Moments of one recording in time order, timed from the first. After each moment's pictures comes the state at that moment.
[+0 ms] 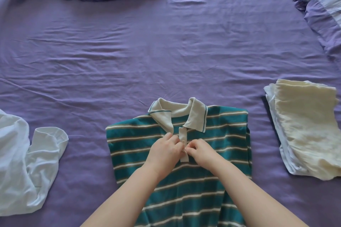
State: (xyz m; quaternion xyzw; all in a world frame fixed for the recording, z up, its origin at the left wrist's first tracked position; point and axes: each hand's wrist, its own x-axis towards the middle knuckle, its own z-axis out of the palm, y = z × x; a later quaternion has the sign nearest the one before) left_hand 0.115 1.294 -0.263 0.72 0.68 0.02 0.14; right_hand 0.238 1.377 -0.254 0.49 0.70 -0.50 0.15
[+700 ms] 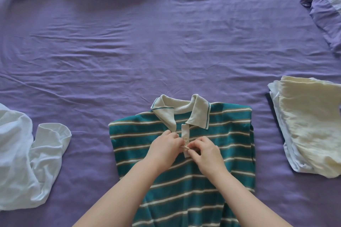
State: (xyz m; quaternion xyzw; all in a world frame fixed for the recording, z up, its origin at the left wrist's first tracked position) left_hand 0.106 1.296 -0.263 0.65 0.72 0.03 0.24; right_hand 0.254 1.350 -0.267 0.49 0.77 -0.40 -0.03
